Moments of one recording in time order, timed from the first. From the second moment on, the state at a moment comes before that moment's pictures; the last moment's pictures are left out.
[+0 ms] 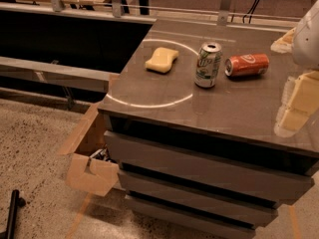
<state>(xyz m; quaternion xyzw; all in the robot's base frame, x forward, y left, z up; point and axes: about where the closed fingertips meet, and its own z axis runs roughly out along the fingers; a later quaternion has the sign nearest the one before) 0.438 -0.217 0.977 -0.60 0.78 -0.03 0.16</state>
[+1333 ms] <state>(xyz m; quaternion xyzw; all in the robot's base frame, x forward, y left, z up) 0.459 -0.243 0.969 -0.43 0.82 0.10 0.36</state>
